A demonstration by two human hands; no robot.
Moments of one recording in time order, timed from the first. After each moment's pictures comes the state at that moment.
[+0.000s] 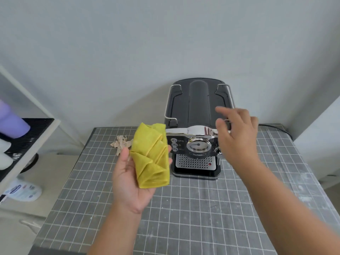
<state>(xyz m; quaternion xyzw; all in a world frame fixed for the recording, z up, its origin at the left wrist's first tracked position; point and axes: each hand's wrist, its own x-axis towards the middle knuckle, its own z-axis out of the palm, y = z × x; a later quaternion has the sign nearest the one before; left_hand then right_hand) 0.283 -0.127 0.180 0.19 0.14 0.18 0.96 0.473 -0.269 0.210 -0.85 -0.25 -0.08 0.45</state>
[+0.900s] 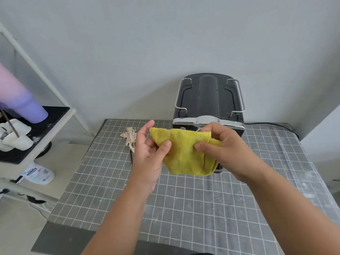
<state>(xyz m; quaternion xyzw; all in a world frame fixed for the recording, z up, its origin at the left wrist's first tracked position) 0.280 -0.152 0.194 0.56 0.20 0.35 0.72 0.418 -0.289 0.229 -0.64 -0.34 0.34 0.60</state>
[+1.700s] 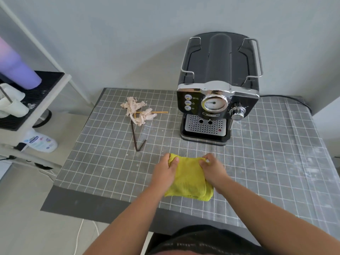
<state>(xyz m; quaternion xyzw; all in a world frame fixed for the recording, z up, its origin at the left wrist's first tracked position) 0.255 -0.175 0.010 0.79 0.44 0.04 0.44 0.381 -0.296 0.024 -0.84 -0.12 0.39 0.36</state>
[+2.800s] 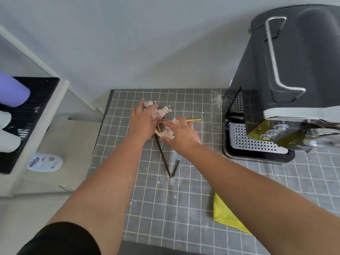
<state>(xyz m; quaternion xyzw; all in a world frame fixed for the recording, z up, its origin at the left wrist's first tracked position) 0.309 0.157 -0.014 0.91 0.37 0.03 0.16 0.380 -0.001 0.010 -0.87 -0.41 0.25 0.16</state>
